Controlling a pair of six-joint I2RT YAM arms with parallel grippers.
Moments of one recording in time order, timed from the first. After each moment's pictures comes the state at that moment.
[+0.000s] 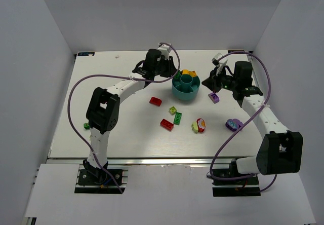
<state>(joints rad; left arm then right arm) -0.53 2.08 1.67 0.01 0.24 -0.31 0.12 1.35 1.02 -0.13 -0.72 -0.27</state>
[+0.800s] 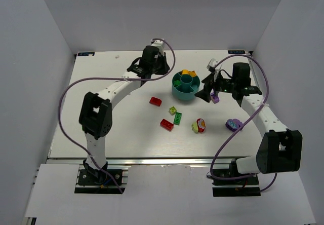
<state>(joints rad) -0.54 2.01 1.71 -0.15 0.06 -0.36 0.12 1.36 1.02 -0.20 -0.89 -0.44</state>
